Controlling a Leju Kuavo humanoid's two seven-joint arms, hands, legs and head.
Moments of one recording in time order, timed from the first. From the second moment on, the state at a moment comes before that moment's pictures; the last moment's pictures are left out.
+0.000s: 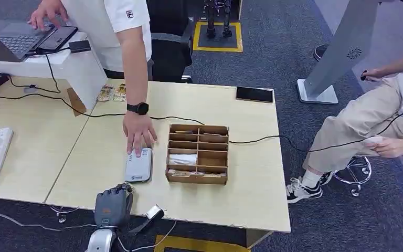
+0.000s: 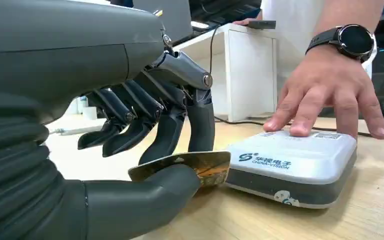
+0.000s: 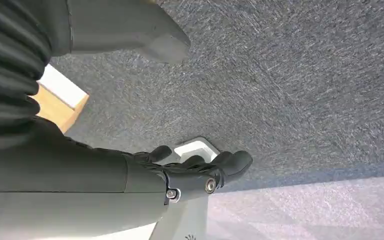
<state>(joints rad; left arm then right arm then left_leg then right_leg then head) 0.06 -0.02 -0.17 -1.14 -1.49 0.70 0.19 -0.04 0.32 -1.50 -0.77 1.28 -0.53 -0.08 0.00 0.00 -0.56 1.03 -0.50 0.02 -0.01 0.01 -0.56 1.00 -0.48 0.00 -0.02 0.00</state>
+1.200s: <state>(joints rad) 0.00 -0.27 0.22 -1.46 -1.41 0.70 -0.17 -0.05 0.30 -1.48 -0.72 1.28 -0.55 -0.10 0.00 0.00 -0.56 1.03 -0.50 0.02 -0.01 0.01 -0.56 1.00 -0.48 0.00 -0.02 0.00</state>
